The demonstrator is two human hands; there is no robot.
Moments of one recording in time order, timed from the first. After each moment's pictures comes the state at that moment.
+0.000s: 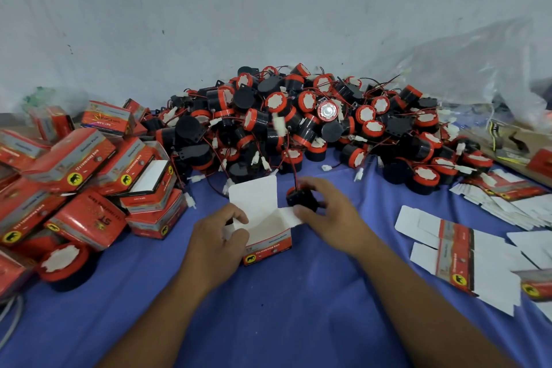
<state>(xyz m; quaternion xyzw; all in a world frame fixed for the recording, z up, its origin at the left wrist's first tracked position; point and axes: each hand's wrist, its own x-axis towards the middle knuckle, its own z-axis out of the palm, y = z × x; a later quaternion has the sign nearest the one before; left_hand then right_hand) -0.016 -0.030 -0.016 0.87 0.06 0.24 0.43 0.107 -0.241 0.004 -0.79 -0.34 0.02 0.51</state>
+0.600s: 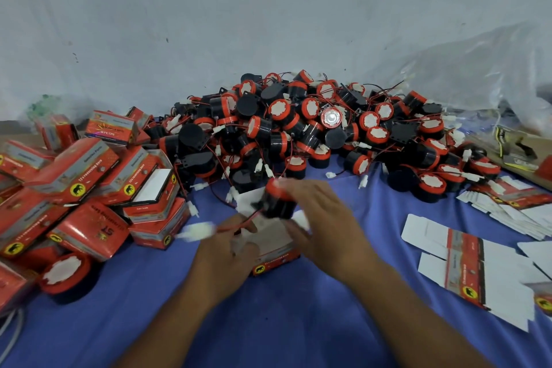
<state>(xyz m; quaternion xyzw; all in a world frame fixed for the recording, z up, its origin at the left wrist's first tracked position) -0.015 -0.035 -0.015 0.87 0.06 0.22 0.43 0.068 -0.221 0.035 -0.79 -0.46 -0.25 0.30</state>
